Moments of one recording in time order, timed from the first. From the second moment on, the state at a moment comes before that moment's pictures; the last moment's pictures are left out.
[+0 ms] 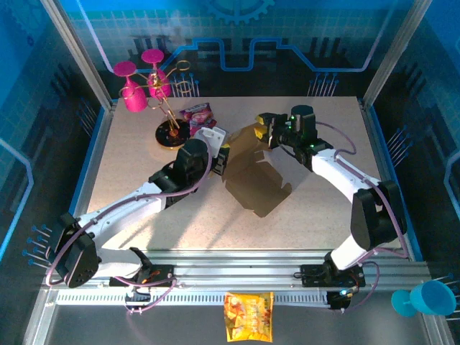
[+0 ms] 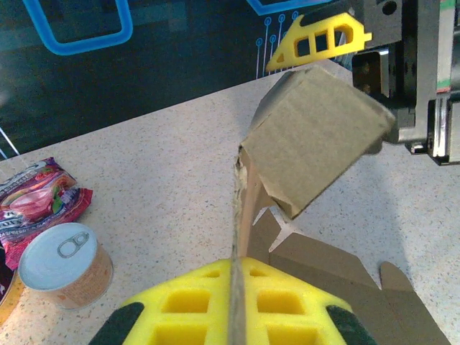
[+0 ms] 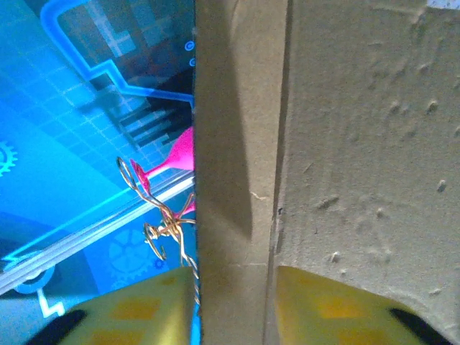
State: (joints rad) left arm -0.67 1.30 0.94 0.03 -0.16 -0.09; right arm 0.33 1.60 1.14 0.11 -0.42 1.83
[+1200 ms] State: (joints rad) left arm -0.62 1.30 0.94 0.02 -0.08 -0.08; right arm 0.27 1.75 1.35 -0.11 -0.66 1.77
